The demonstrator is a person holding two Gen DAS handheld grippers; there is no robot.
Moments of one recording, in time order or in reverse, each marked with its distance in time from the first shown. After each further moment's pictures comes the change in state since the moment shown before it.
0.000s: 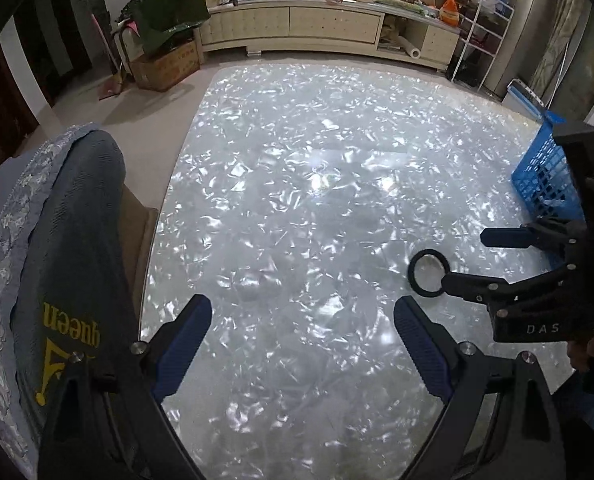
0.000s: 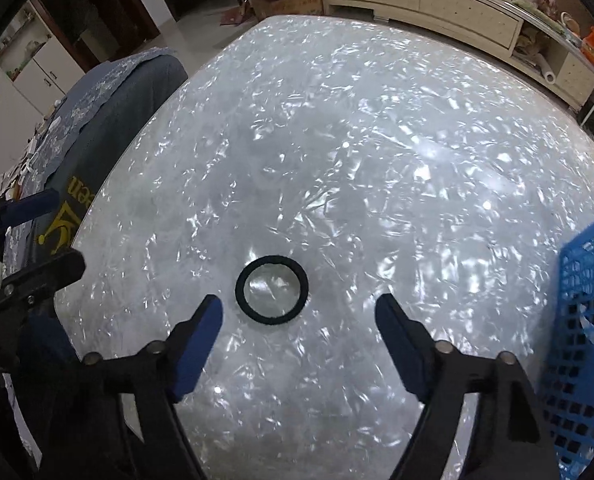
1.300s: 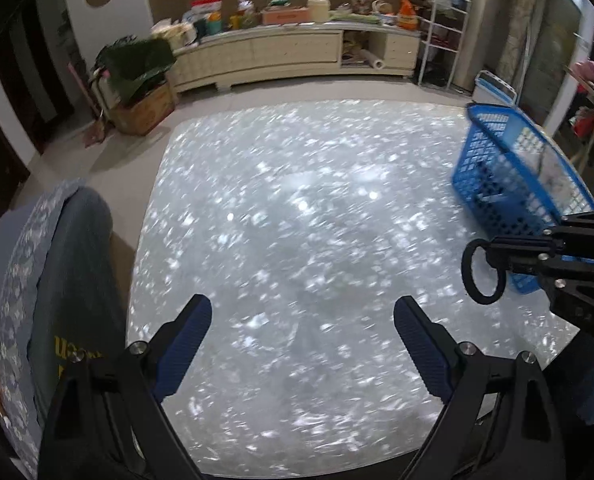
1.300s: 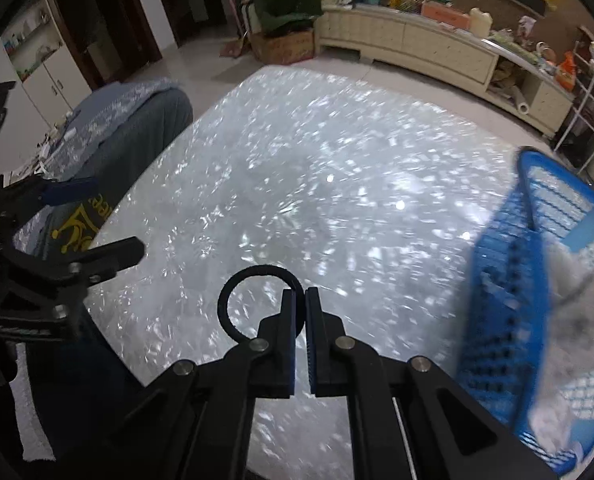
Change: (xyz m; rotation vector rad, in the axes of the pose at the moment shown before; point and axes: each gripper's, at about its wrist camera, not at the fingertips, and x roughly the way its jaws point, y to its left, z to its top) left arm -0.063 -0.088 0.006 0.134 -0.097 -0.015; right arm -0.095 -0.001 -0.054 -0.022 -0.151 -0.058
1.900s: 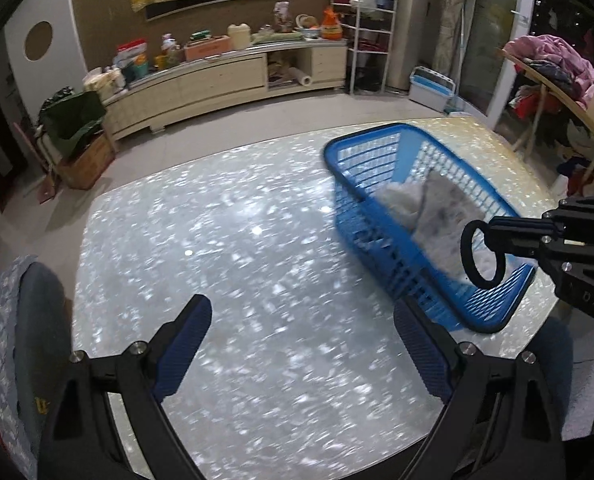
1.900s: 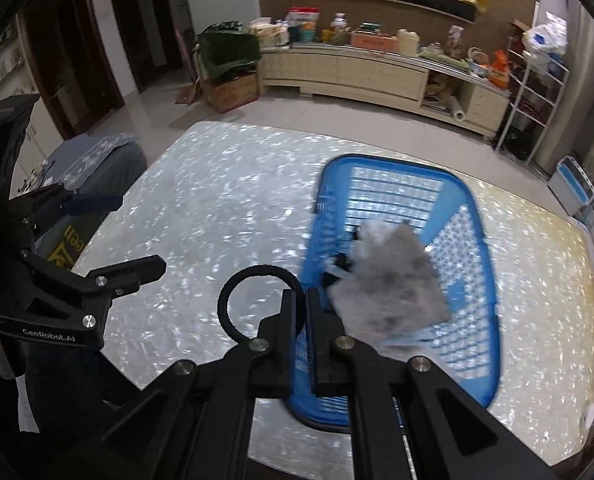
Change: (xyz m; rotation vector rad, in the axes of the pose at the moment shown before) left arm -0.010 -0.132 0.059 0.151 -0.055 -0.139; right arm -0.087 -0.101 -0.035 0.105 -0.129 -0.115
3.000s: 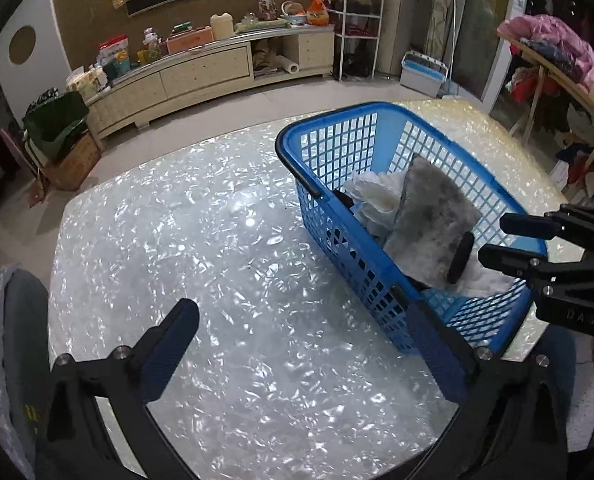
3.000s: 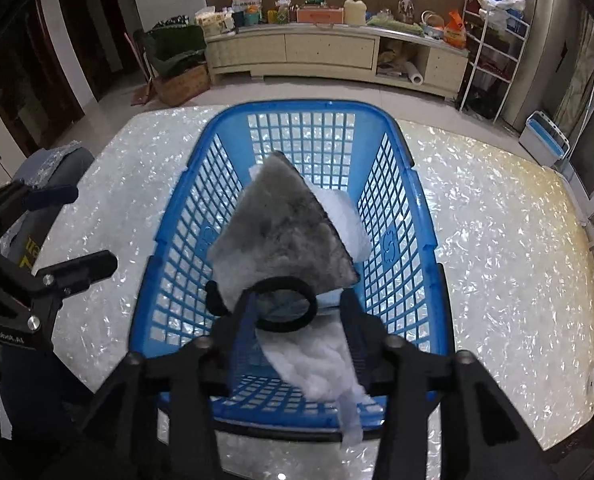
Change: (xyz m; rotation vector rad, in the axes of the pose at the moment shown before) left arm 0.036 -0.035 0.006 0.016 0.031 -0.005; right arm 0.027 -0.063 -0.028 0.125 0.045 -0.085
